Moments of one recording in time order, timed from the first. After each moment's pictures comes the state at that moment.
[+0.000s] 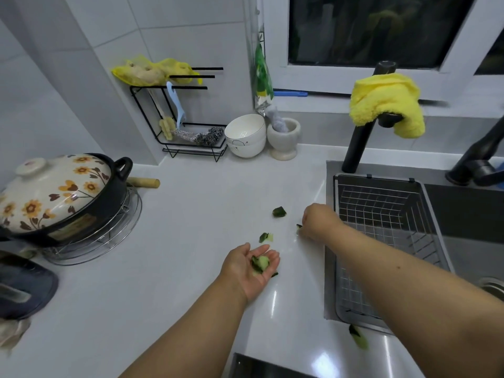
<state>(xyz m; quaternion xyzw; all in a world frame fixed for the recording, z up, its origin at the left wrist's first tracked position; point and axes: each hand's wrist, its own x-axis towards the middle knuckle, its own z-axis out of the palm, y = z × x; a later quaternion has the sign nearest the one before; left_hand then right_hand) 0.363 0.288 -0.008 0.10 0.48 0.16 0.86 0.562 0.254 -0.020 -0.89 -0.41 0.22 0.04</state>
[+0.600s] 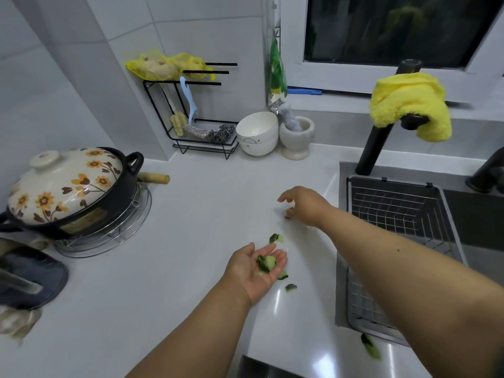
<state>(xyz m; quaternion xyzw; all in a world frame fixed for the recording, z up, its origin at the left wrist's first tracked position) 0.358 0.295 -0.007 0.07 0.47 0.18 0.86 0.552 0.300 0.006 -0.80 -0.54 0.22 0.14</state>
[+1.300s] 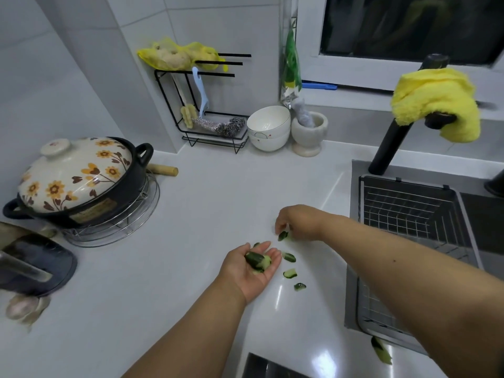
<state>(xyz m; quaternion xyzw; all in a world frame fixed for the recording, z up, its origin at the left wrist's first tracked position) 0.336 0.308 -0.012 0.05 0.48 0.19 0.85 0.528 0.305 -0.014 -0.69 -0.68 0.25 -0.01</state>
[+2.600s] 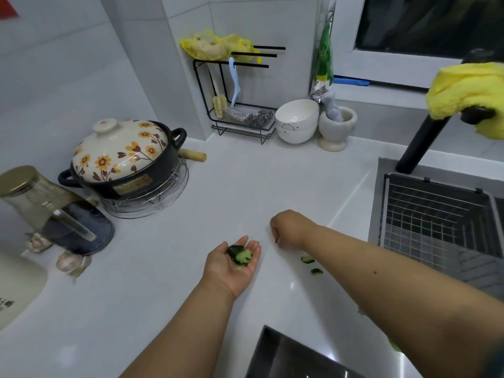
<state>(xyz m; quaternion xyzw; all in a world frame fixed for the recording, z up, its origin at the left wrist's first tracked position) 0.266 0.305 -0.014 -0.02 0.47 0.33 0.82 0.441 0.306 -0.019 -0.69 -0.69 0.21 -0.04</state>
